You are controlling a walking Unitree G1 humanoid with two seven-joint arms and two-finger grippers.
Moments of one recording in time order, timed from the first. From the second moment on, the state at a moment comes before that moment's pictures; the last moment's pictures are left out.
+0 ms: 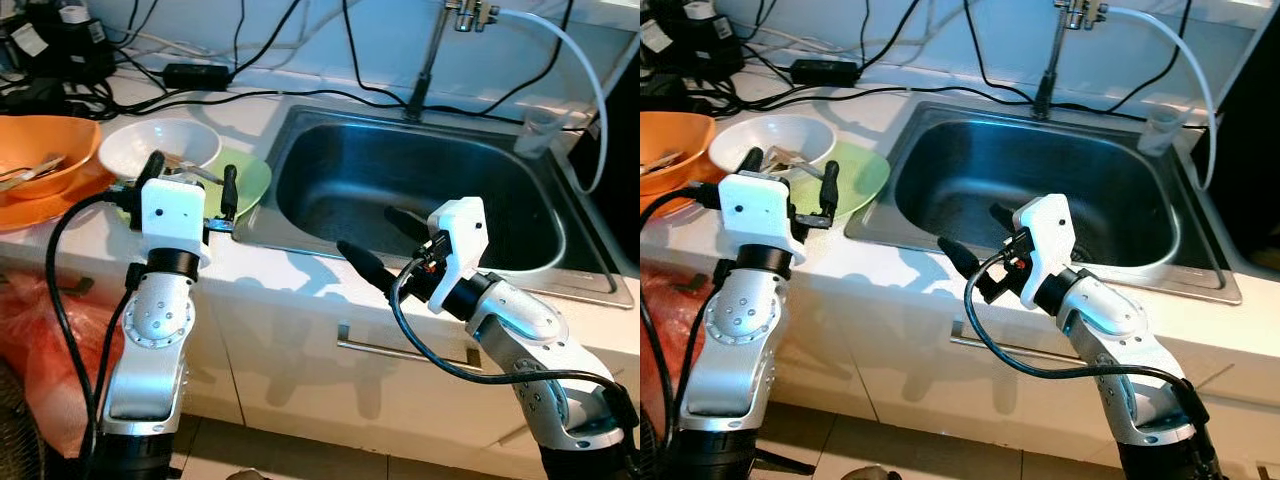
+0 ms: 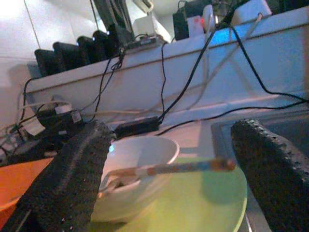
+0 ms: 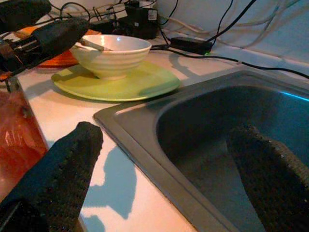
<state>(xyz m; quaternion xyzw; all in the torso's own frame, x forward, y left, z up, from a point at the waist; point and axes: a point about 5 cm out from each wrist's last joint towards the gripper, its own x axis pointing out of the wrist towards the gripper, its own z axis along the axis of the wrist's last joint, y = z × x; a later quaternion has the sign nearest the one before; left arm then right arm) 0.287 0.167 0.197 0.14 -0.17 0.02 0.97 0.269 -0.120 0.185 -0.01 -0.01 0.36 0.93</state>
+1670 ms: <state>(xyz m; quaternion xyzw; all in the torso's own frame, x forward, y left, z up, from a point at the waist) 0.298 0.162 0.174 0.22 -0.19 -0.02 0.96 0.264 -0.117 0.186 0.00 -0.01 0.38 0.92</state>
